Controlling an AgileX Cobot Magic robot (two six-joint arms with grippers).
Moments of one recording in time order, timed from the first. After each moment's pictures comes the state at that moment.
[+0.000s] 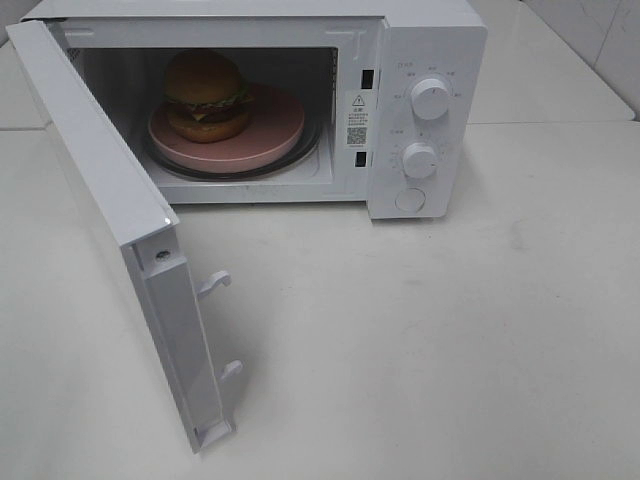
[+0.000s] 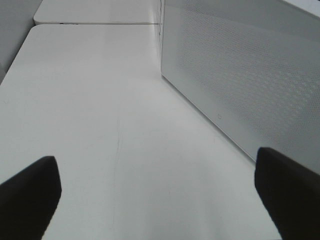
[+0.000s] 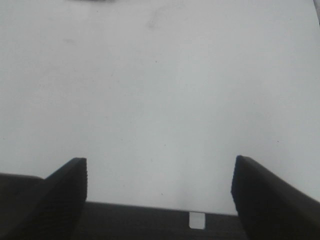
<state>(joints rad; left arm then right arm) 0.01 -0.01 -0.50 -0.10 1.04 0.05 0.17 0.18 -0.55 -0.11 1.15 0.08</state>
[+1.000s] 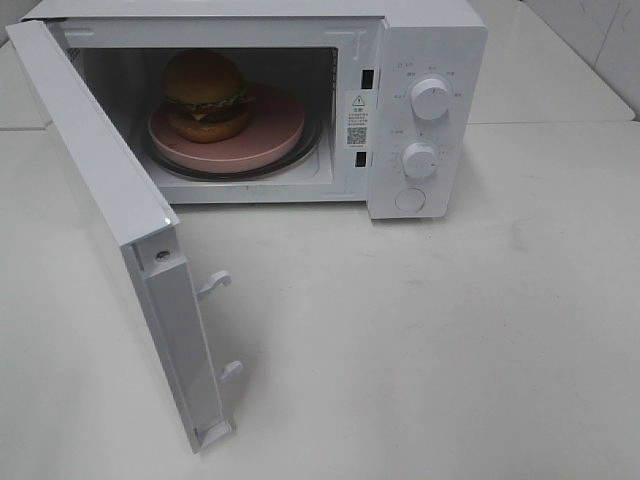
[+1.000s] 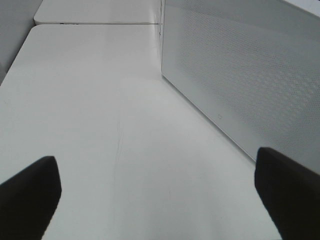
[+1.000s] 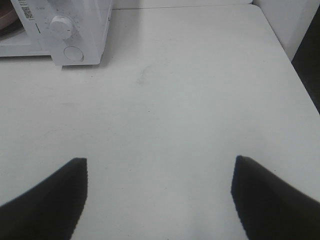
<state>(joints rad) 0.01 -0.01 -0.50 -0.10 1.04 0.05 0.05 0.00 -0.51 -0.07 1.05 0.10</state>
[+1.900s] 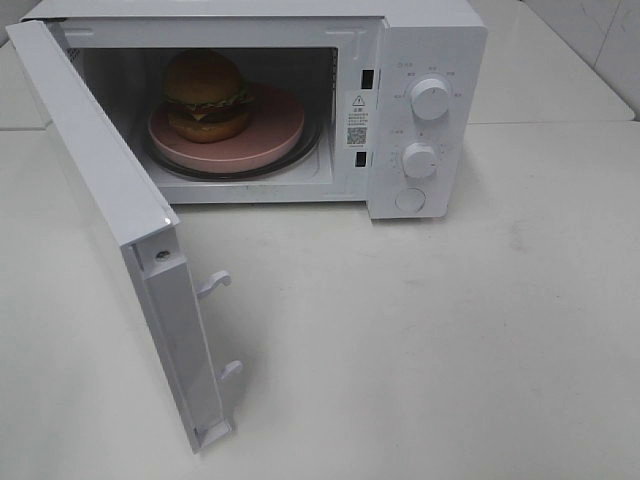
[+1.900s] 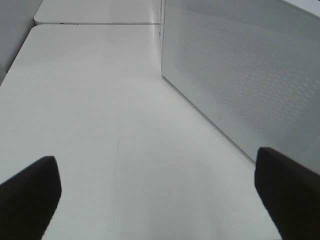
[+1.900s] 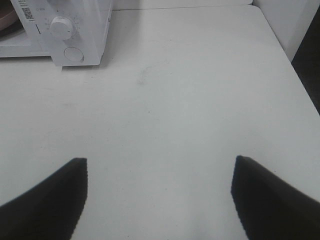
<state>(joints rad) 0.01 -0.01 -0.50 -0.10 1.04 0.05 0.05 0.00 -0.51 -0.07 1.05 0.10</state>
